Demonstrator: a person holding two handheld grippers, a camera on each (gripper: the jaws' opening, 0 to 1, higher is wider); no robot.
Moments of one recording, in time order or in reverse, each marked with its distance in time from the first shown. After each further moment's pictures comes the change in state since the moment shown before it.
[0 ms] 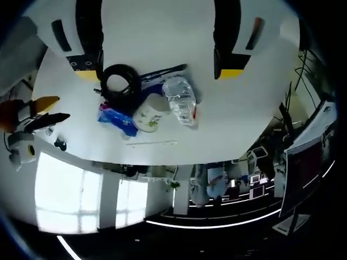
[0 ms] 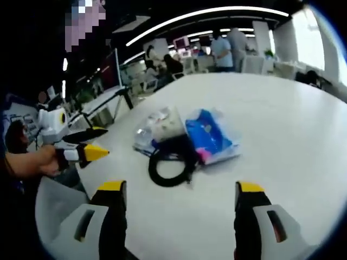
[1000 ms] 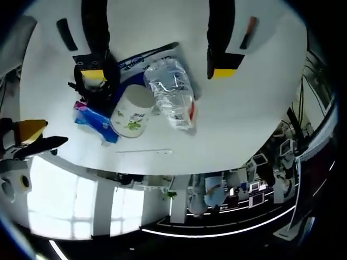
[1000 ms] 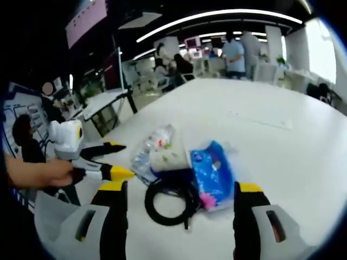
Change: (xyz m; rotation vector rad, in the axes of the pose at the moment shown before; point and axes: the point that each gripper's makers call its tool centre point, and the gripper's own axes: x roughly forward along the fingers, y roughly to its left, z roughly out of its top) left arm 0.075 0.026 -0.003 -0.017 0.074 0.028; right arm 0.053 0.003 0.069 -0.100 0.022 0.043
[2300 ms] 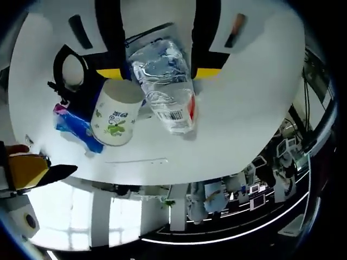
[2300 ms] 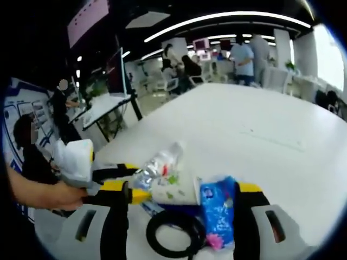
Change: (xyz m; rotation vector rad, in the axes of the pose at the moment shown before) left arm 0.037 0.010 0.000 0.044 0.070 0.054; right arm 0.055 0.015 0.054 -0.045 -0.014 0.058
